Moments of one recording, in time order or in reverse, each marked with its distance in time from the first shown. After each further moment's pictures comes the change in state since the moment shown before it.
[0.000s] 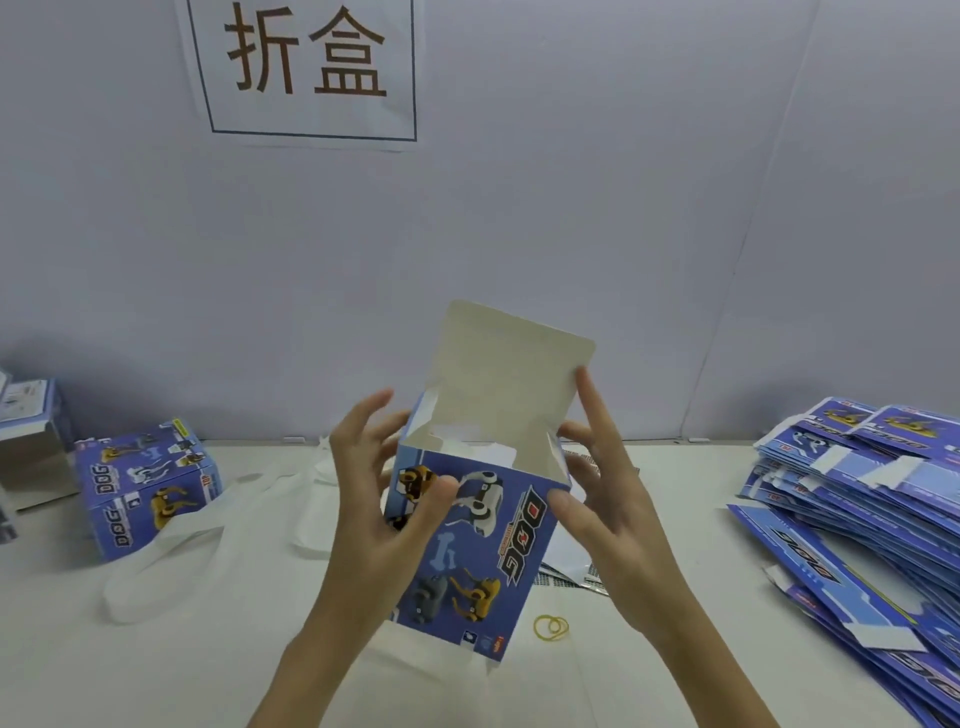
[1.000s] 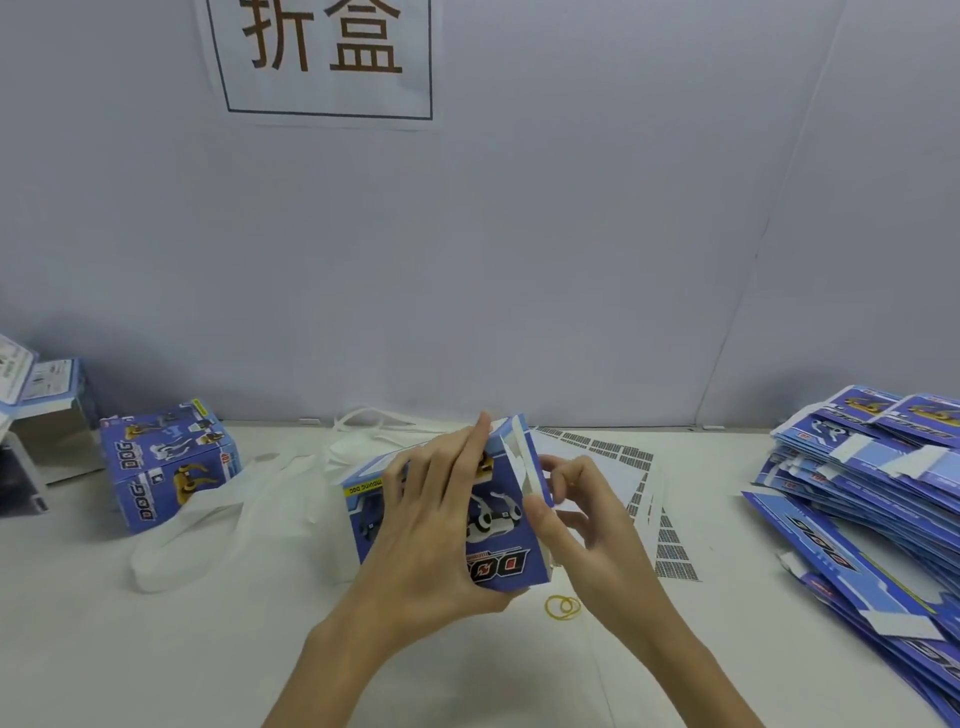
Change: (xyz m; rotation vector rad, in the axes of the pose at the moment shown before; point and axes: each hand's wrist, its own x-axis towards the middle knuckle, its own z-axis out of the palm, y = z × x) left_hand -0.019 -0.032 0.000 0.962 -0.325 0.288; right_hand -0.023 0.028 0.018 -0.140 0.067 0.250
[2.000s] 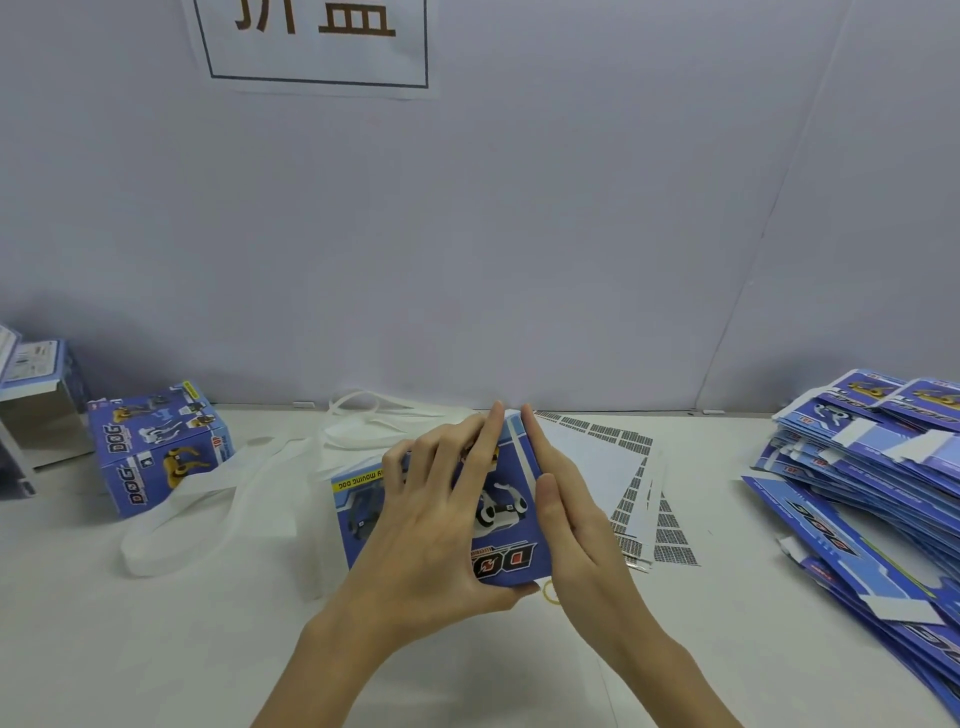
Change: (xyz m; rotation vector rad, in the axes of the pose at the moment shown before) left_hand -0.002 0.012 -0.006 0.085 -0.056 0.035; right_hand -0.007 0.014 0.018 0.136 -0.042 -0.056
